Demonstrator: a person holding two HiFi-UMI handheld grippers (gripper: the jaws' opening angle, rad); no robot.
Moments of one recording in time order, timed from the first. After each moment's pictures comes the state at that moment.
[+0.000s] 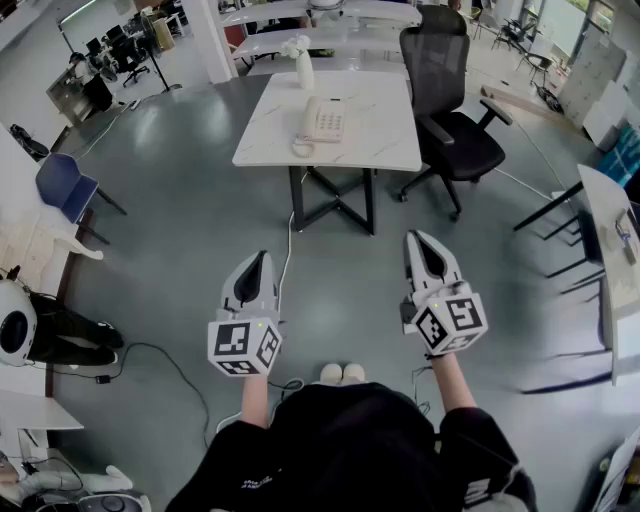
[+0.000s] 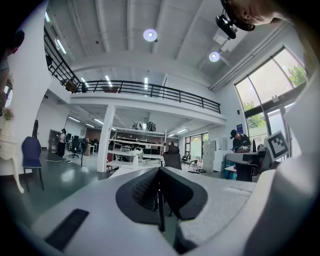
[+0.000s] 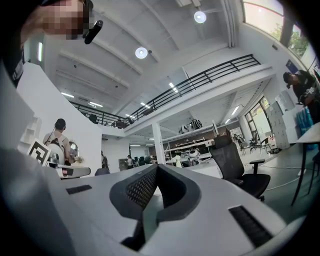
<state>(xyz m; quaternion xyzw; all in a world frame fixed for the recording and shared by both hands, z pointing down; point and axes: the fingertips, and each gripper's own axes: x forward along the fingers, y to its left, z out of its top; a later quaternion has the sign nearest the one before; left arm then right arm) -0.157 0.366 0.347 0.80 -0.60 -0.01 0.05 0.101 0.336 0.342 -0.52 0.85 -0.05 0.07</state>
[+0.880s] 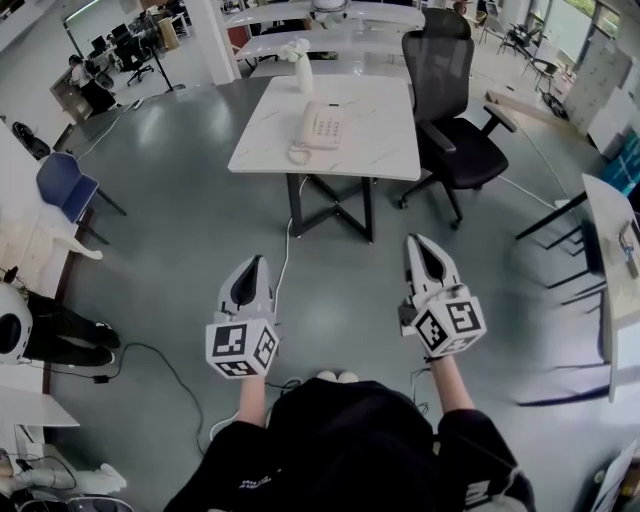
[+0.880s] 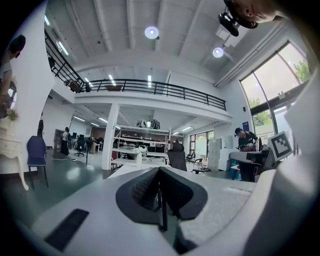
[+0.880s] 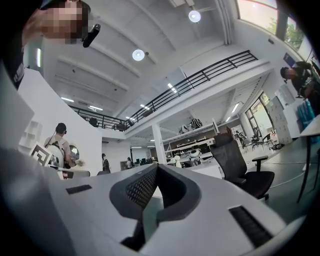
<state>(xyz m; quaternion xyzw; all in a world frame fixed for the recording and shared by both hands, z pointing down) -0.146 0.331 0.365 0.78 -0.62 -0.01 0.05 0.124 0.295 0.356 -0.51 0.85 -0.06 0.10</state>
